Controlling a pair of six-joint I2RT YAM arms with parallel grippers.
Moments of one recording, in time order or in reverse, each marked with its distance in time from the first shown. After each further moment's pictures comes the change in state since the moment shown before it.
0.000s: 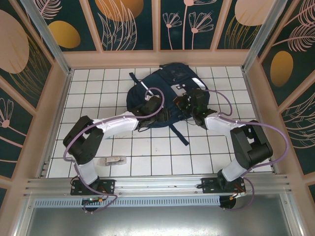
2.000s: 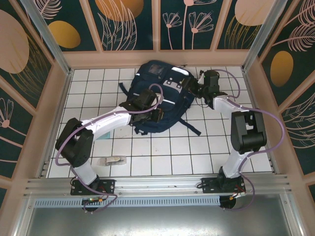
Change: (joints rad) left arm 0.080 -0.085 0.051 -0.164 0.291 0.383; right arm -0.255 0.169 0.299 -0.143 -0.222 -0.428
